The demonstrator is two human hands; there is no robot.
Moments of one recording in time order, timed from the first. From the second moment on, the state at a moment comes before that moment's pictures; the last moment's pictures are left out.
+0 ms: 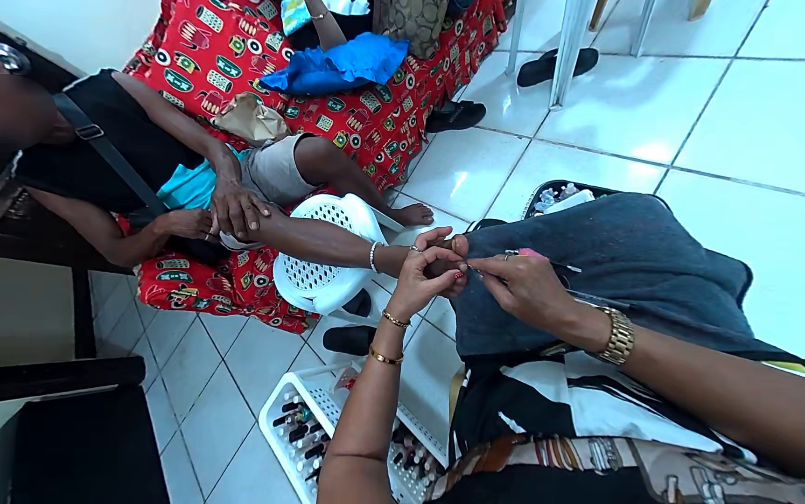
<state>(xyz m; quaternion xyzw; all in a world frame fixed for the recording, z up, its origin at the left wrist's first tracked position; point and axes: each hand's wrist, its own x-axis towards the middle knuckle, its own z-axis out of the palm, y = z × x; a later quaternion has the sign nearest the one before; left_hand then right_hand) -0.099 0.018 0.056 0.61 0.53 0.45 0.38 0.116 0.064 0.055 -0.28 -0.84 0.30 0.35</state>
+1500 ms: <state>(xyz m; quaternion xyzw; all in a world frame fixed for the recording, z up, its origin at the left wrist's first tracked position) -0.099 0.012 0.051 0.64 0.51 0.46 0.35 0.123 0.084 0.086 -0.28 -0.83 0.47 0.14</state>
